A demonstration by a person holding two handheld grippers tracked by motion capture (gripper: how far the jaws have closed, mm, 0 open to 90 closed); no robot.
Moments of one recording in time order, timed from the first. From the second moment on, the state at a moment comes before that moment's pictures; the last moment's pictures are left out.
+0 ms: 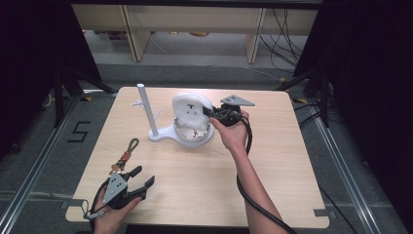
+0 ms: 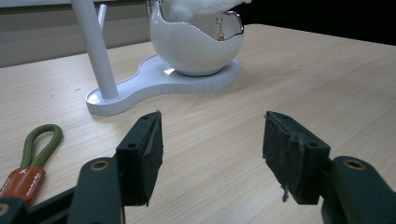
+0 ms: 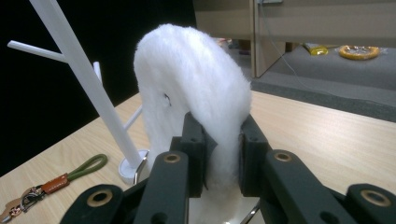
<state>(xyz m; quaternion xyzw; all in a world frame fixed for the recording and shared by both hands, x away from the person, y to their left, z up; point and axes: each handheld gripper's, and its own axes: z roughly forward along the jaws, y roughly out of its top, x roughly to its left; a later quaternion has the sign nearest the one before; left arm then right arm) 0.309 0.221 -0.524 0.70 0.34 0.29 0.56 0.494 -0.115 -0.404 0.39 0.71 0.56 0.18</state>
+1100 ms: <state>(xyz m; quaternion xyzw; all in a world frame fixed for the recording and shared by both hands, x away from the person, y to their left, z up) 0.307 0.219 -0.523 0.70 0.35 0.29 0.55 0.501 -0.112 -0.434 0.40 0.74 0.50 0.19</state>
